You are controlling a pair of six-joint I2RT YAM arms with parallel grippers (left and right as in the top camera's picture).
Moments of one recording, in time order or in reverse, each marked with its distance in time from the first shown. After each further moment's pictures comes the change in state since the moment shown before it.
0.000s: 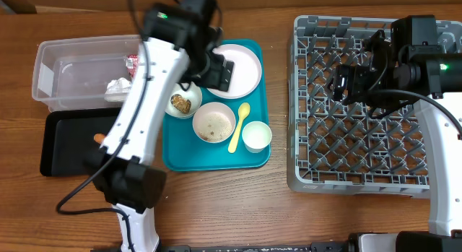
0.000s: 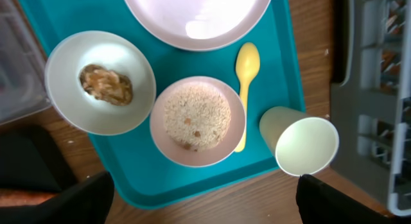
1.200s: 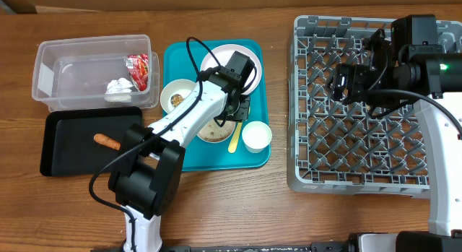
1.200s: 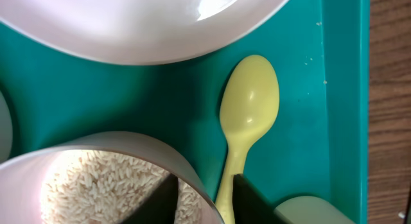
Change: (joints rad) left arm -0.145 0.006 -0.652 0.688 -0.077 -0.243; right arm 0.000 0.000 0.000 0.010 -0.001 0.000
